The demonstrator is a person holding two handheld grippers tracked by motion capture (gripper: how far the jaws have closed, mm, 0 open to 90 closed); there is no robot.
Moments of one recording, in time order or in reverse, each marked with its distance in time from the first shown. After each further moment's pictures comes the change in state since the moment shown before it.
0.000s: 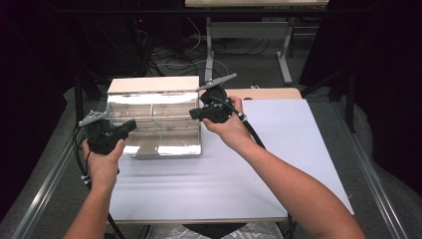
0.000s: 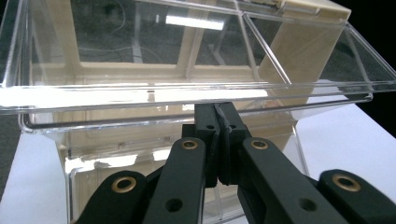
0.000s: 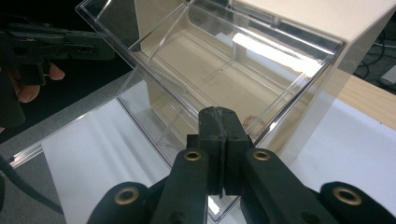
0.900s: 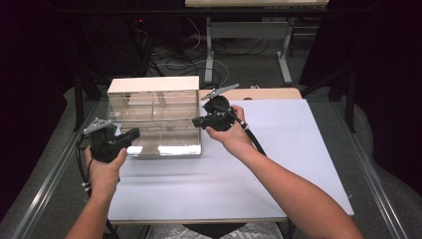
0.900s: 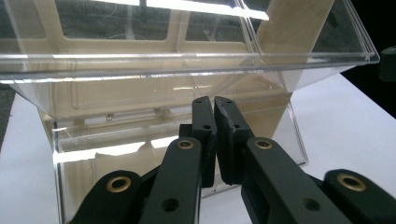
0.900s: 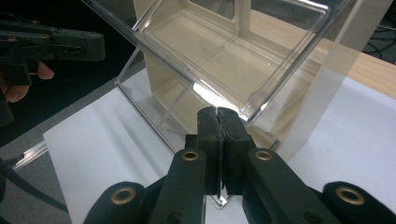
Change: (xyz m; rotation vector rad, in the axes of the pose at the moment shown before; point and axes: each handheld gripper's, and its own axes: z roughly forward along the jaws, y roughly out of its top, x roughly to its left) left arm -0.006 -0.018 -0.003 0.056 -0.019 0.031; right arm -0.005 -0.025 0.007 0.017 0.018 0.036
